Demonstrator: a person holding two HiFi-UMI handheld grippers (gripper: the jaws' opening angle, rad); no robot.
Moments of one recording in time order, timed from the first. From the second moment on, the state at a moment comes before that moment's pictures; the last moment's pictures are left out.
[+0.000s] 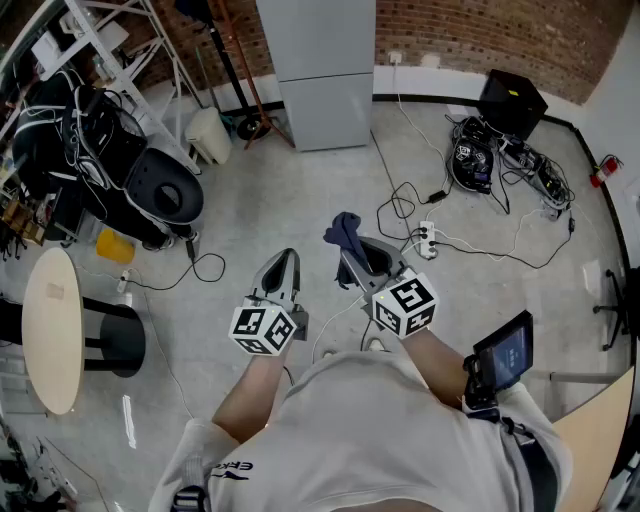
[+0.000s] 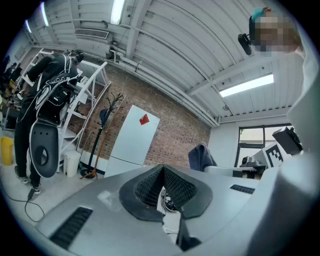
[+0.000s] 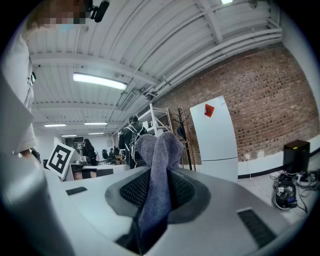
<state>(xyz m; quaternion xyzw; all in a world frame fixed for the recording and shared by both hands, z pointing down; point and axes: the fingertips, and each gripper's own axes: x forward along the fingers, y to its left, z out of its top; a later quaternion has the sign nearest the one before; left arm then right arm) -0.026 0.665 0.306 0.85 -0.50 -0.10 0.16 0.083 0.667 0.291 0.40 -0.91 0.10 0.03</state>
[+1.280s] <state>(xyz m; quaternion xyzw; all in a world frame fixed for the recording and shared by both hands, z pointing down) 0.066 0.610 0.304 0.82 -0.54 -0.08 0.16 0.175 0.600 0.290 0.36 -0.92 0.14 0.00</state>
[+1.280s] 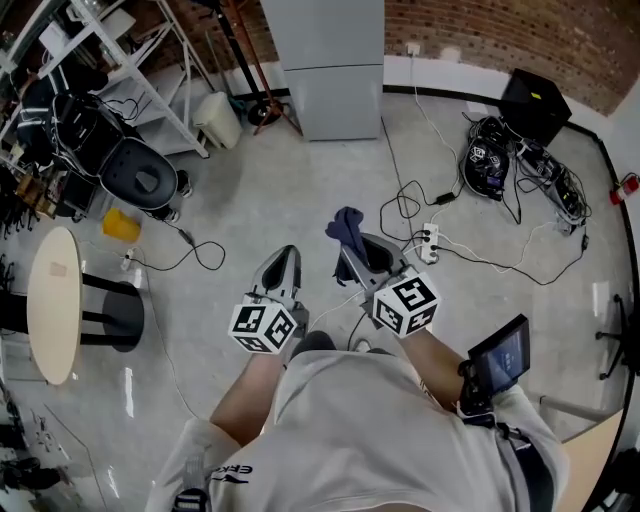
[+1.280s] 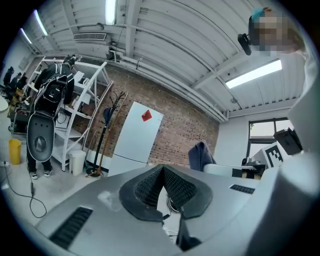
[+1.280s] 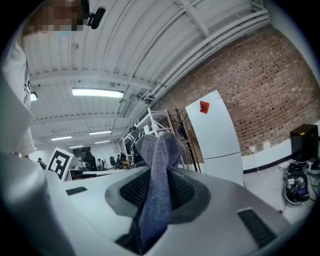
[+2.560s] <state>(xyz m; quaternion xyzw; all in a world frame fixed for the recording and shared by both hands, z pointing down) -0.131 0.386 0.280 0.83 -0.52 -0.14 0.14 -0.037 0.380 0.254 0.36 -0.93 0.07 0.01</state>
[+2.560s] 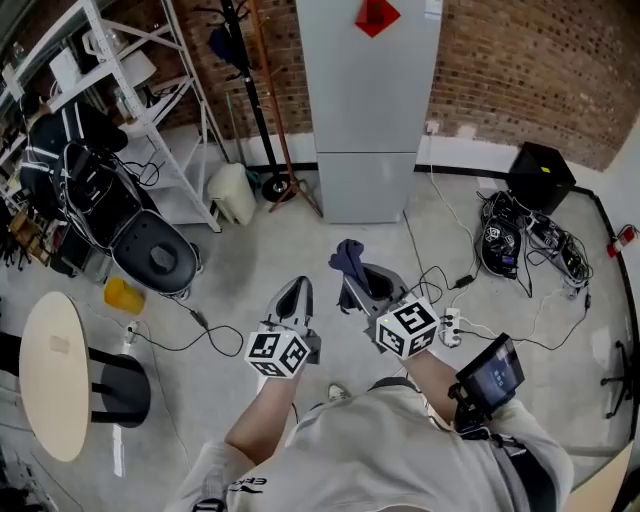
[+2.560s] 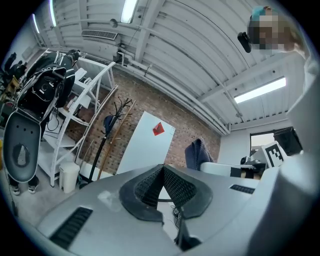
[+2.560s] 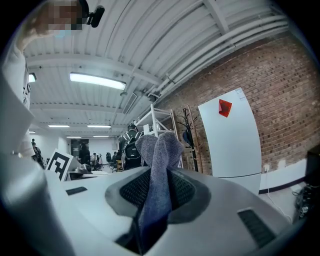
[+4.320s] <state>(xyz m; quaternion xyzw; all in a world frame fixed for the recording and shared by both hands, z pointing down) -0.133 -0.056 0.204 0.84 -0.52 -0.15 0.06 -0.030 -0.070 0.203 0.38 -0.93 -0.02 -0.02</state>
